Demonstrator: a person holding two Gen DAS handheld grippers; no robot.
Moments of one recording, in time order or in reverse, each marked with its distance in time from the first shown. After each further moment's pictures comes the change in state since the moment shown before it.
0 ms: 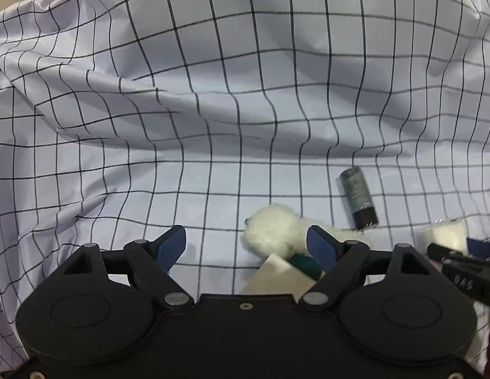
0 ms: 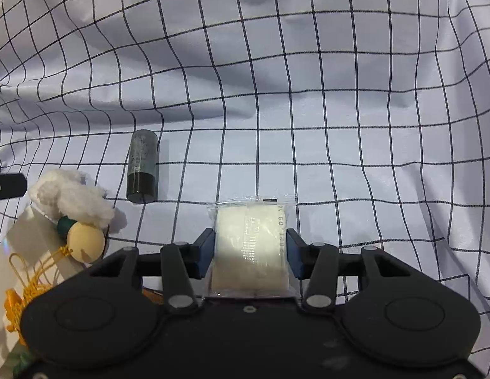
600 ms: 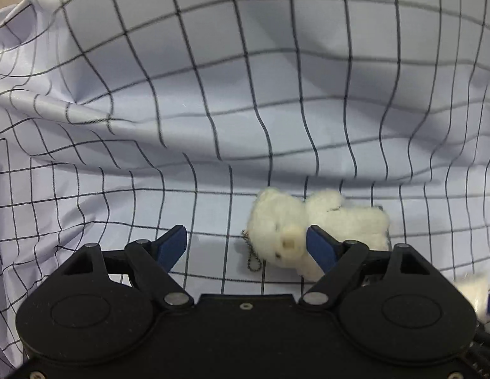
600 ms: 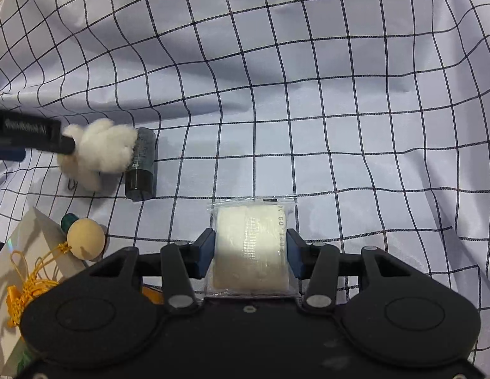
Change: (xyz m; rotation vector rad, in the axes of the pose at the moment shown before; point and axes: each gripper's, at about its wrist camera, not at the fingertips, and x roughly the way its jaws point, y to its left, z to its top) left arm 0.050 -0.021 0.049 -0.024 0.037 0.058; right arm 0.001 -0.007 -0.005 0.041 0.002 0.043
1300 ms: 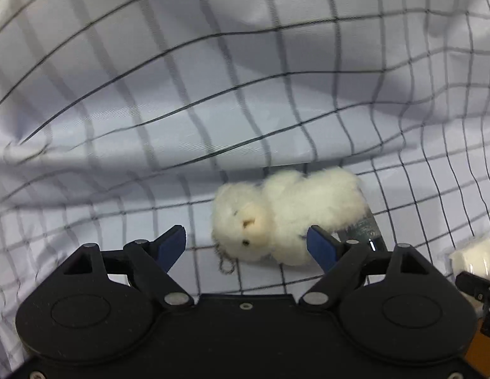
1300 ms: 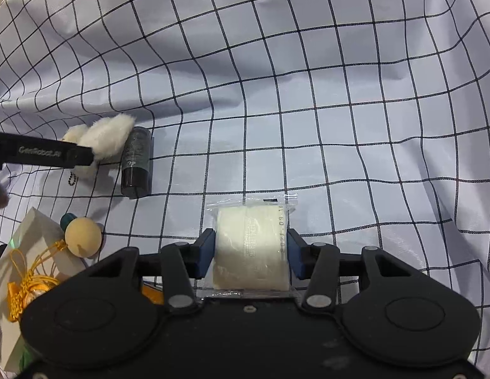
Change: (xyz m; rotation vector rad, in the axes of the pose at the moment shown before) left arm 0.023 -0.032 0.000 0.234 0.010 -0.089; right arm 0.000 -0.011 -0.002 0.035 0.011 0.032
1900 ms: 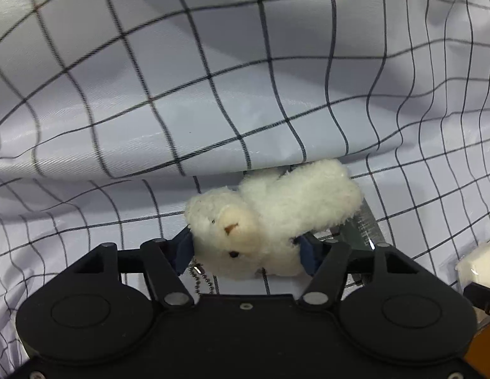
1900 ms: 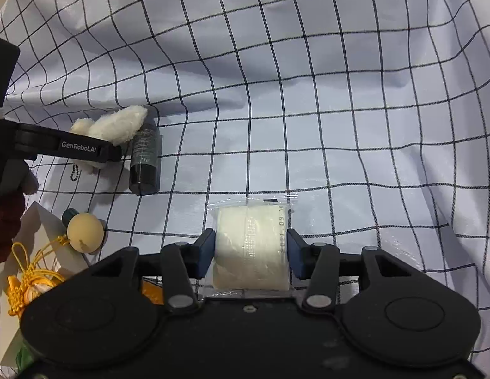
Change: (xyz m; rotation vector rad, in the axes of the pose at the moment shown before) left arm 0.028 -0.006 0.004 -0.016 -0.024 -0.069; right arm -0.007 0.005 -0.002 -0.039 -0.018 -0.011
